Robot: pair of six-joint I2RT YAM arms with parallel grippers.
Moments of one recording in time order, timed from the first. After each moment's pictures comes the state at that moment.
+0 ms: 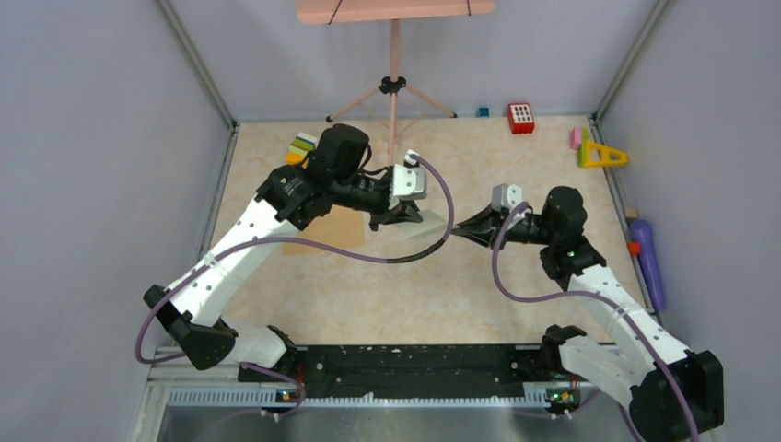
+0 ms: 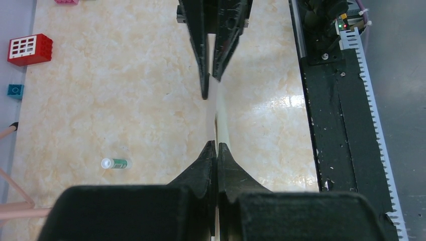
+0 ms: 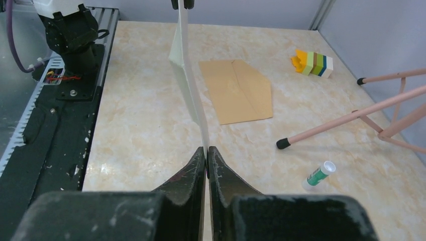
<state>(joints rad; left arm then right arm) -0.73 1.38 1.61 -0.84 0.72 0.59 0.32 0.94 0.63 0.23 -1.09 -0.24</state>
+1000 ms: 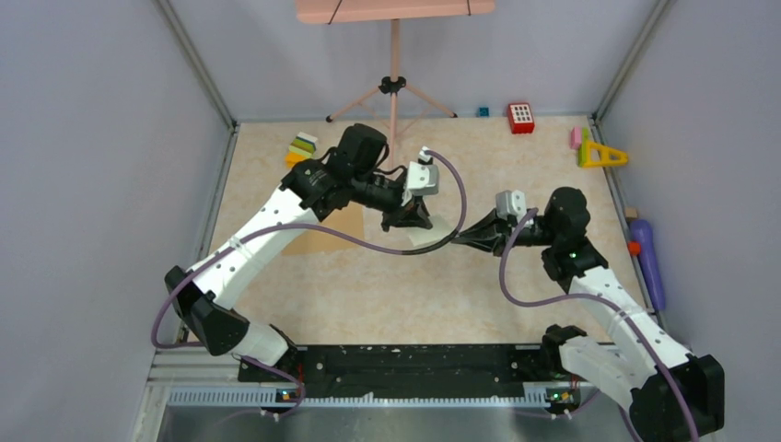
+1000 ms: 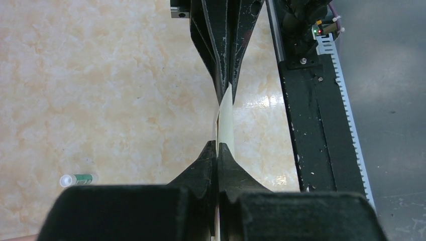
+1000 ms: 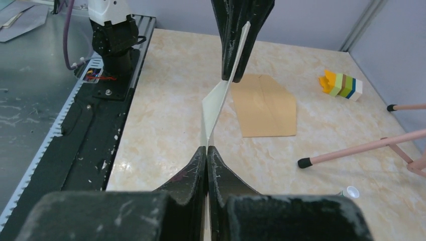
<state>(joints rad) -0.73 1.48 1.61 -0.81 0.81 0.55 0.31 0.92 0.63 0.26 -1.23 -0.22</state>
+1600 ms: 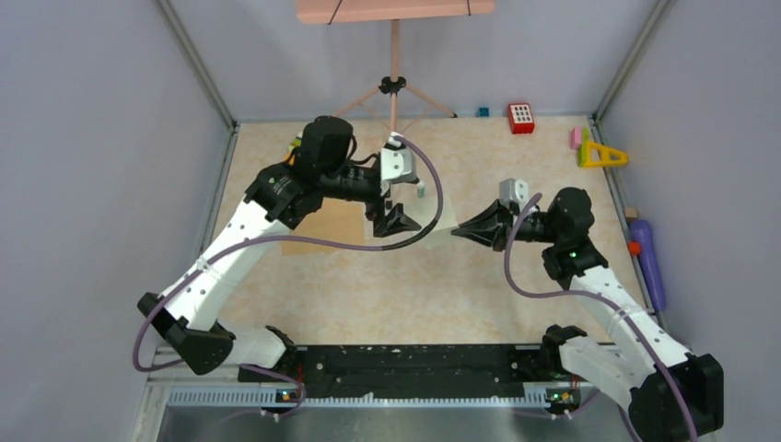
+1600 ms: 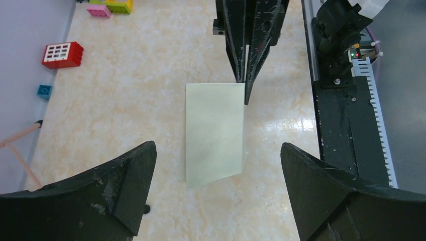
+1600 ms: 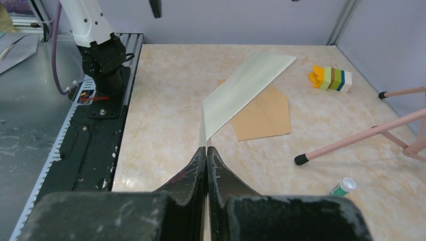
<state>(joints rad) -0.68 1.37 1.61 -0.74 0.74 0.50 0.31 0.92 0.63 0.34 -1.18 -0.07</state>
